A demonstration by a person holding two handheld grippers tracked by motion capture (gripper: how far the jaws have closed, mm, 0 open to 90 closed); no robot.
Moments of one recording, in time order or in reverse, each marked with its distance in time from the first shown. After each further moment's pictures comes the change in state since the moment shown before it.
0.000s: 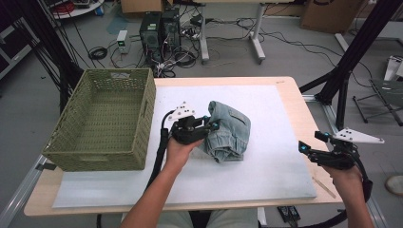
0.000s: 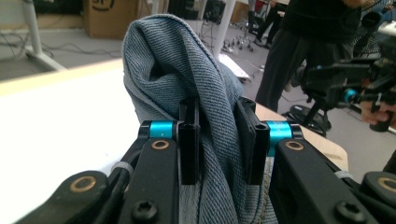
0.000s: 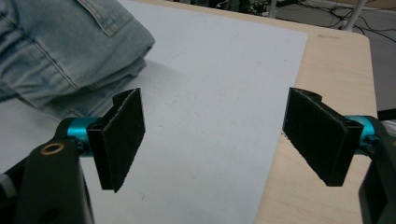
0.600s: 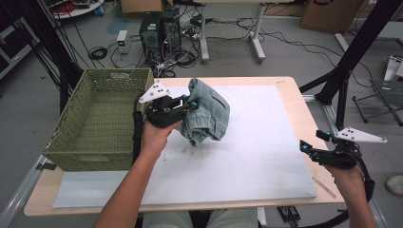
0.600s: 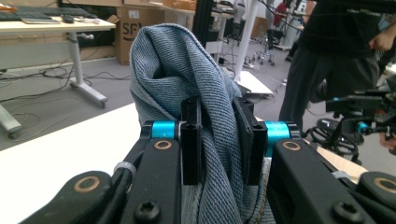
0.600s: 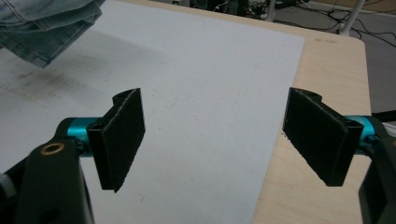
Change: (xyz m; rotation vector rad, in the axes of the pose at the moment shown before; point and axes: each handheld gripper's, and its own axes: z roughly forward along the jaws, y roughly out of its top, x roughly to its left) left arm 0.018 0.058 -0.056 -0.069 0.090 0.066; right arm 0.000 0.004 -0.004 -0.003 -0.005 -0.004
